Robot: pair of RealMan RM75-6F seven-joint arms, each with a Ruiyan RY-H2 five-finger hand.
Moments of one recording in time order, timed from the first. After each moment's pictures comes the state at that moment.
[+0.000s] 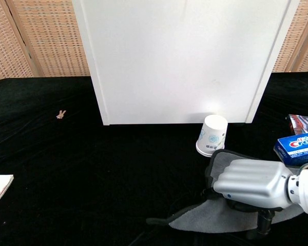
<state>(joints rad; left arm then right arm) -0.06 -1.08 -0.08 -1.61 1.38 1.46 -0.01 0.70 -1.50 -0.05 -1.59 -1.37 0.68 -0.48</state>
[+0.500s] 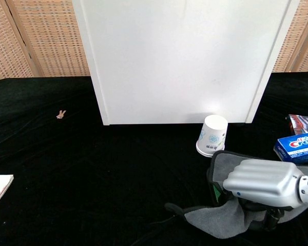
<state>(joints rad) -0.06 -1.08 -0.08 -1.61 1.38 1.45 -0.01 0.68 -1.49 -0.08 -1.56 -1.40 0.72 -0.39</state>
